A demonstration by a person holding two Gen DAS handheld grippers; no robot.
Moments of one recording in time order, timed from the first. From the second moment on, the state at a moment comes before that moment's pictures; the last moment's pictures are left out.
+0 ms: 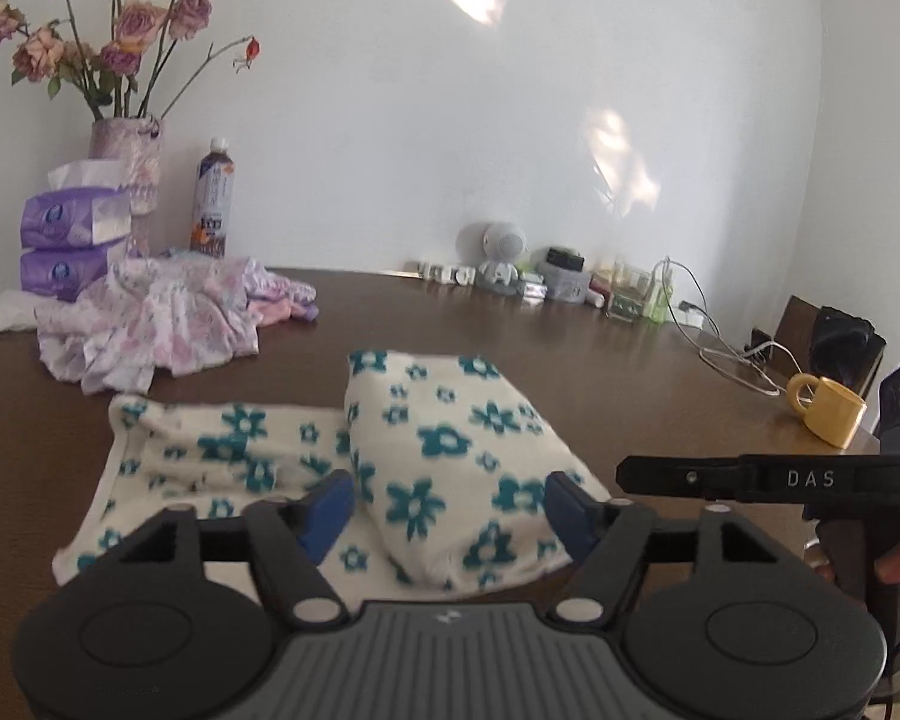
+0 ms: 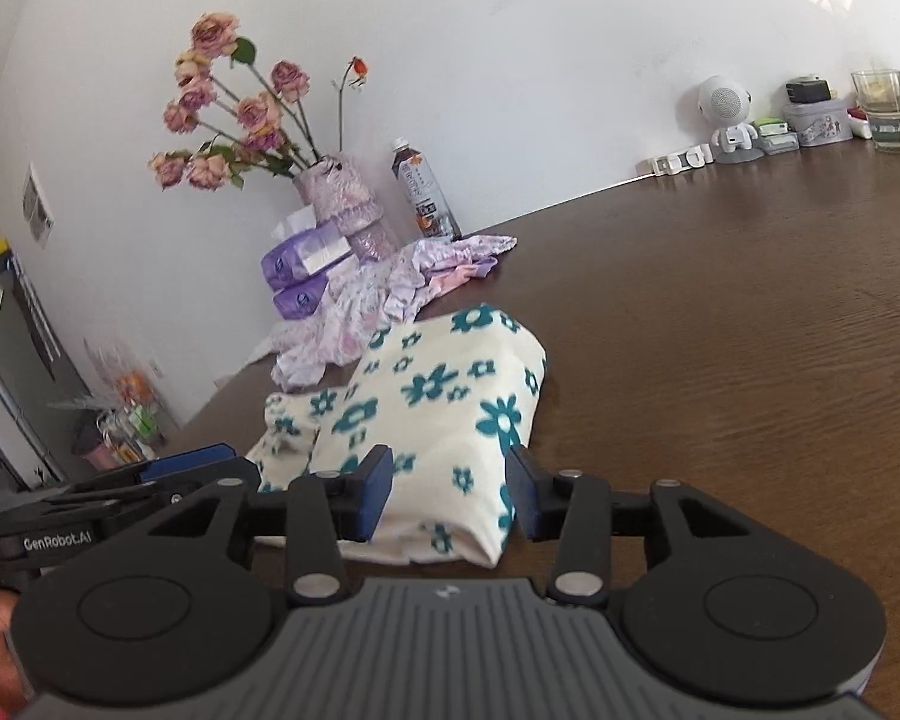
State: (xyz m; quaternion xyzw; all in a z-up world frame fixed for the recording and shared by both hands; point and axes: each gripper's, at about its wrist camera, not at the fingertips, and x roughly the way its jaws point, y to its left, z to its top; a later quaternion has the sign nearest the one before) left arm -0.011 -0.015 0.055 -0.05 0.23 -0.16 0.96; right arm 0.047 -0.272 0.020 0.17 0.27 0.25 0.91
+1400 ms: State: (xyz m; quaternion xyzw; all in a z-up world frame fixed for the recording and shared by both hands) left arm 0.043 0.002 0.034 -0.13 0.26 -0.14 0.95; right arm 0.091 -0.263 0.004 0.22 0.30 0.22 0.90
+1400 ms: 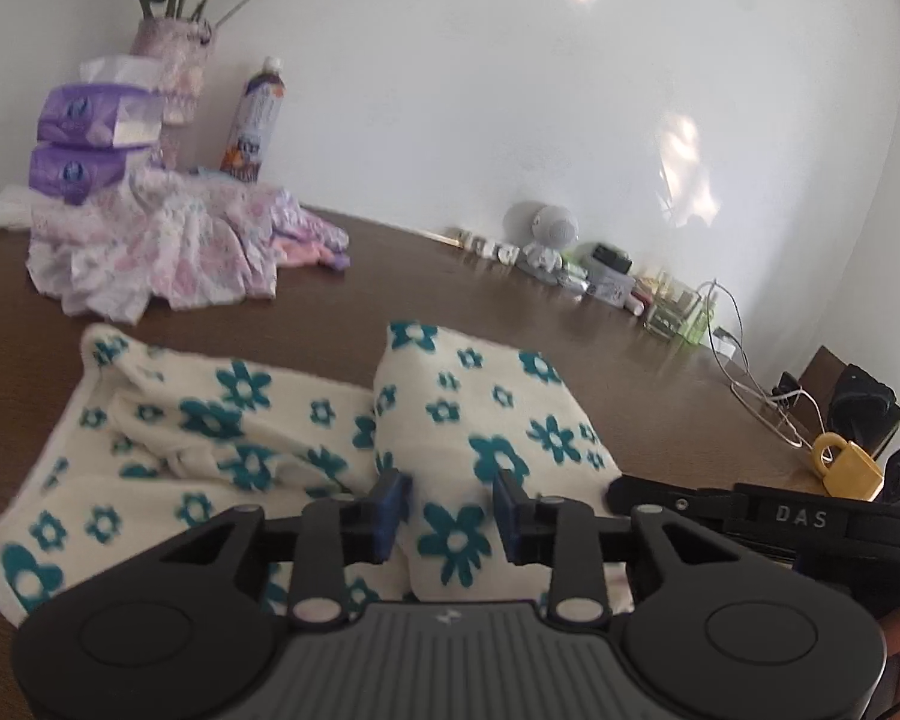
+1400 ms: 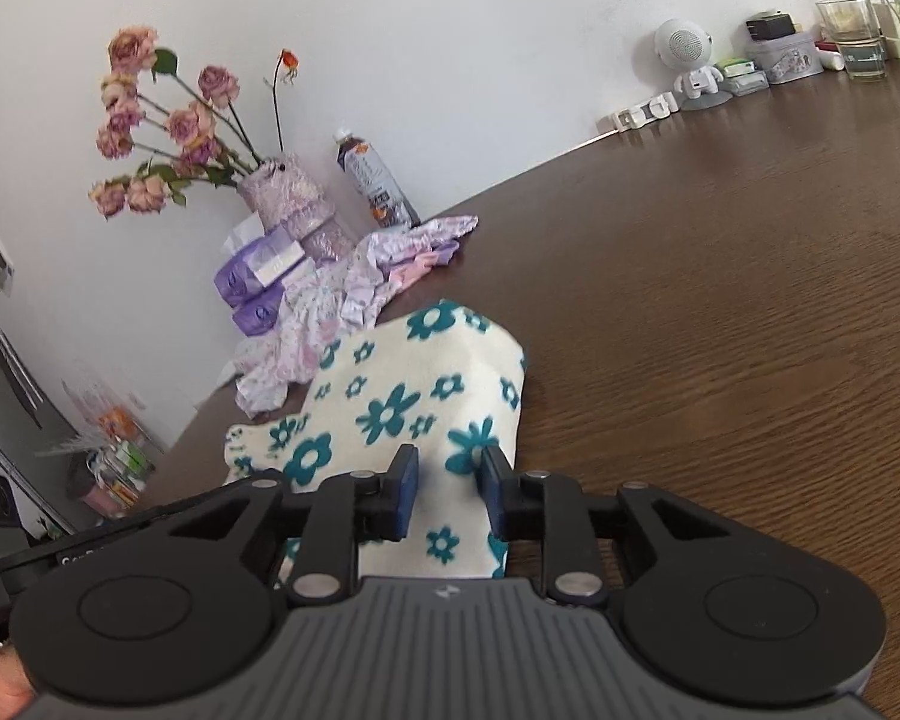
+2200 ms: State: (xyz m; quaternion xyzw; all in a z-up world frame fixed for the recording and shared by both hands) left arm 0.085 0.011 0.038 -0.18 0.30 -0.14 0.93; right arm 0.127 -0.265 0.010 0.25 0.30 0.19 0.90
